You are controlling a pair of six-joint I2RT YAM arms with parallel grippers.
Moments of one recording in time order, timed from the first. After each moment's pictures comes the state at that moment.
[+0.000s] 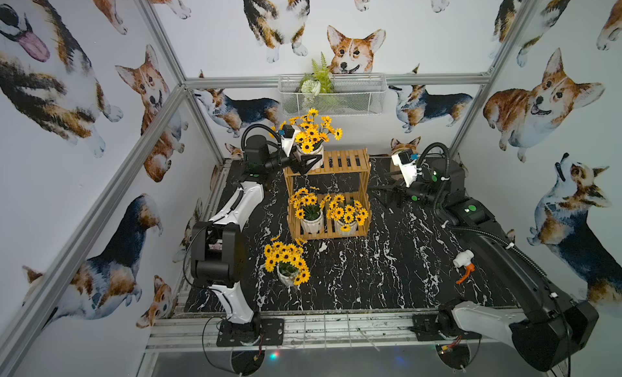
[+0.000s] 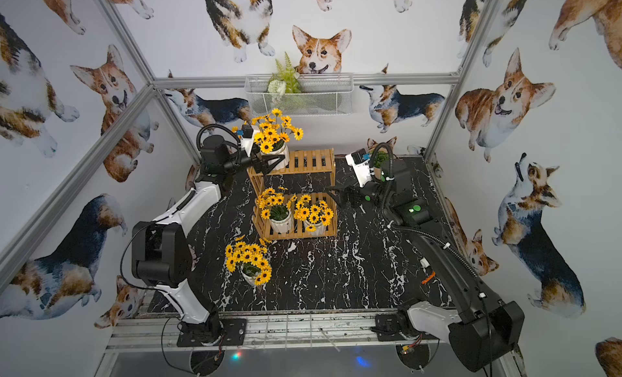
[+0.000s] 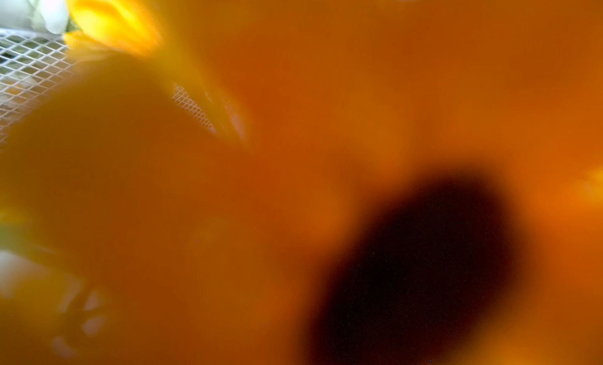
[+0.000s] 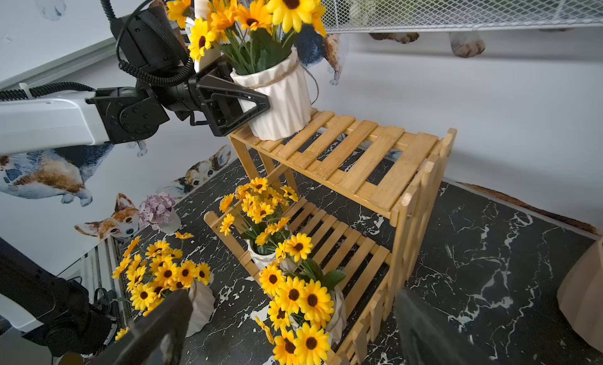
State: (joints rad) left arm -0.15 1.76 1.41 0.34 0.98 -0.01; right arm 0.41 1.16 1.17 -0.34 -0.52 0.08
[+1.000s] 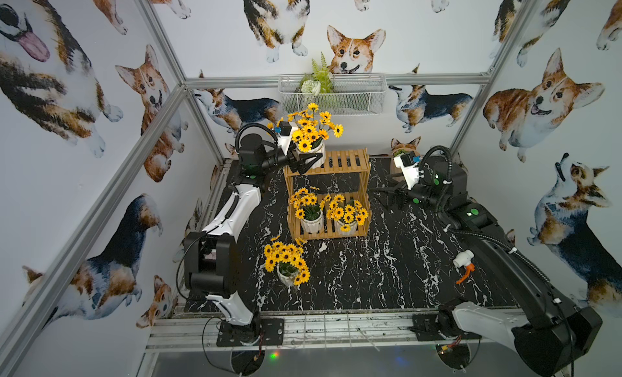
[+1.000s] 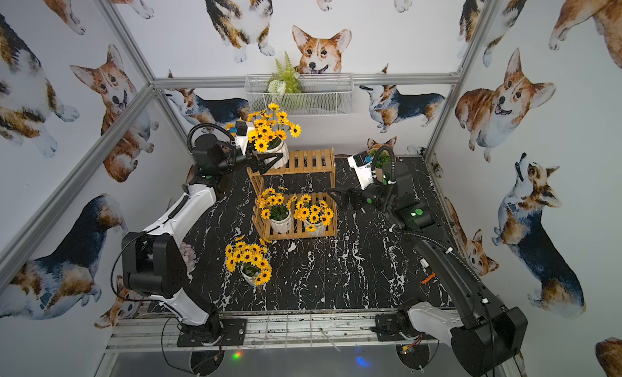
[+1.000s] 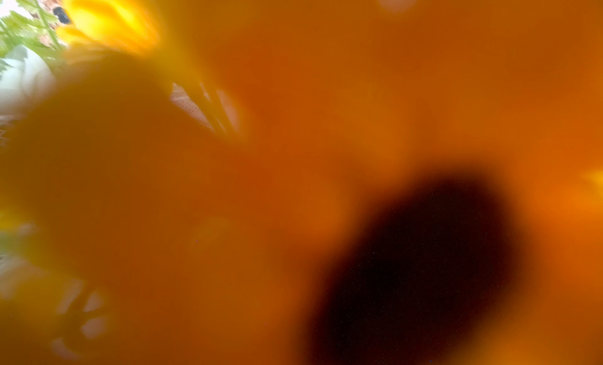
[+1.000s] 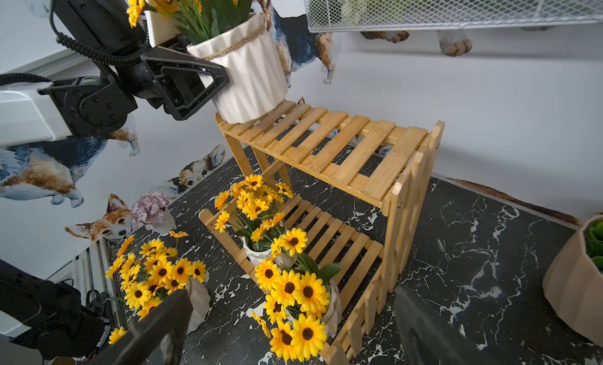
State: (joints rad) left arm -0.16 1.66 1.38 0.37 1.01 -0.08; right arm 0.41 1.11 1.14 -0.34 -0.49 0.08
